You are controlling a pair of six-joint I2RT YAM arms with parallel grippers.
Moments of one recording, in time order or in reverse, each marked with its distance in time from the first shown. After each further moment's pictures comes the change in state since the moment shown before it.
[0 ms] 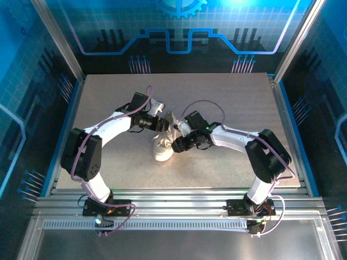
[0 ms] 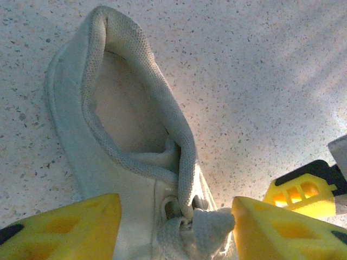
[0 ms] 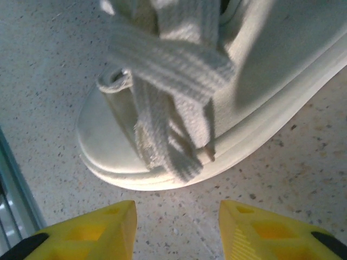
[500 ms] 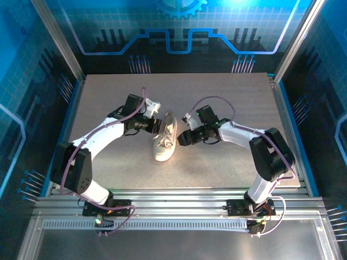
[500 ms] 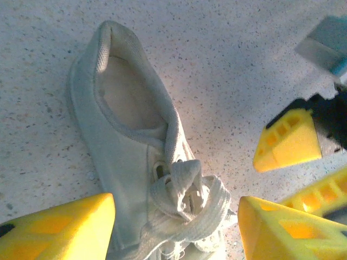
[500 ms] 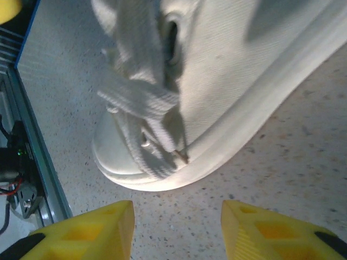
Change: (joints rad) left arm -0.005 -0.149 -0.074 -0.007 -0.052 0.014; right arm -0.128 -0.017 -0.035 0.047 -0.195 -0.006
